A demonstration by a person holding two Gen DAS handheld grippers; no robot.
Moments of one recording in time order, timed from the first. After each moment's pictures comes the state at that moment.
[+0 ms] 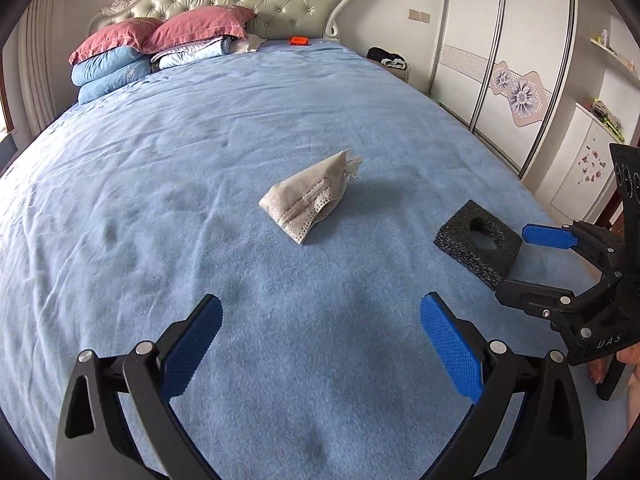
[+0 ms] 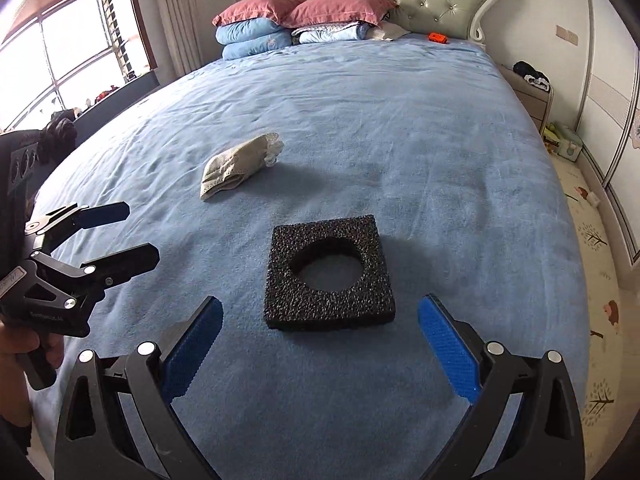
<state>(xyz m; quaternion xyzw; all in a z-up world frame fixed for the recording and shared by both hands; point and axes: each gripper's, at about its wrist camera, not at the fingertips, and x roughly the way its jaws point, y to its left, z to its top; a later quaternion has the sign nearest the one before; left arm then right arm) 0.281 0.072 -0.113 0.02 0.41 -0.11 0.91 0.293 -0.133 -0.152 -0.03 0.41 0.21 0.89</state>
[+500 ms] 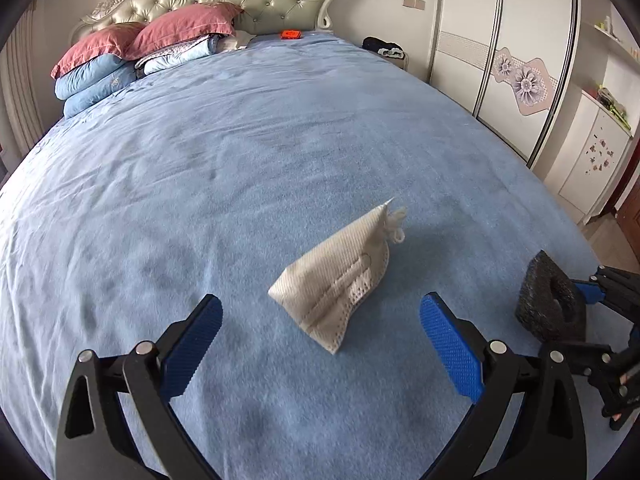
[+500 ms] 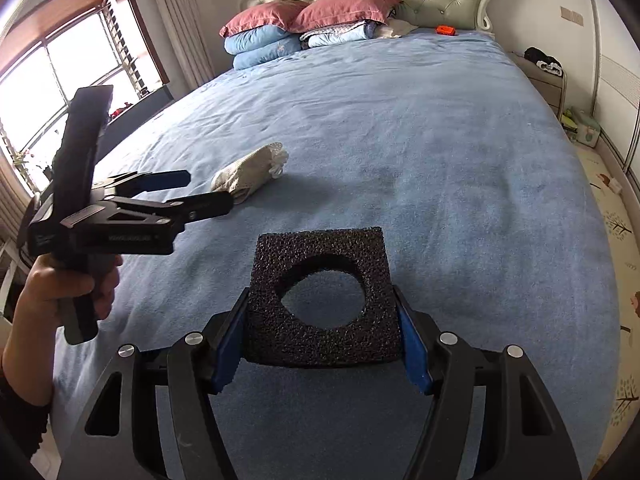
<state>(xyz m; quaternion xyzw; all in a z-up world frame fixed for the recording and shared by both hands) 0.366 0.067 -0.119 0.06 0.42 -0.11 0.90 0.305 -0.145 -0.156 0.02 0.40 0.26 0.88</state>
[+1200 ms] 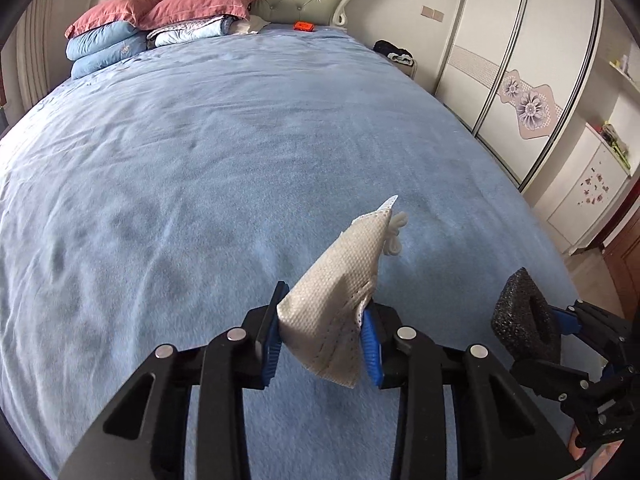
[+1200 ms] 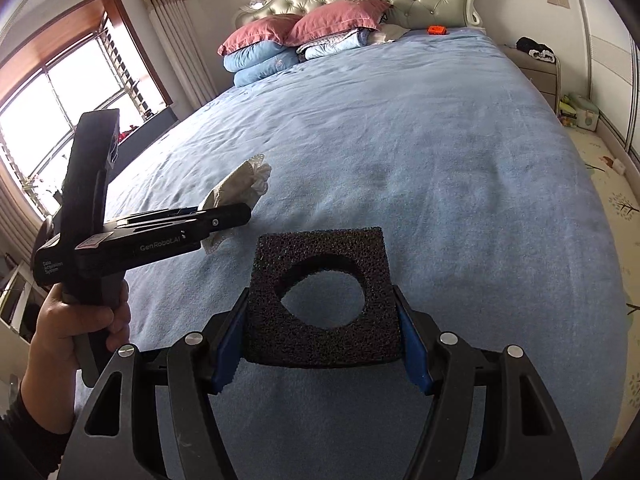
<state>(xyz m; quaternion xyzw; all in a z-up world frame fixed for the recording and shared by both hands) 0.331 0.049 -0.119 -0.02 0.43 -0.11 0.90 0.284 -0.161 -0.153 0.07 0.39 0.26 0.88</state>
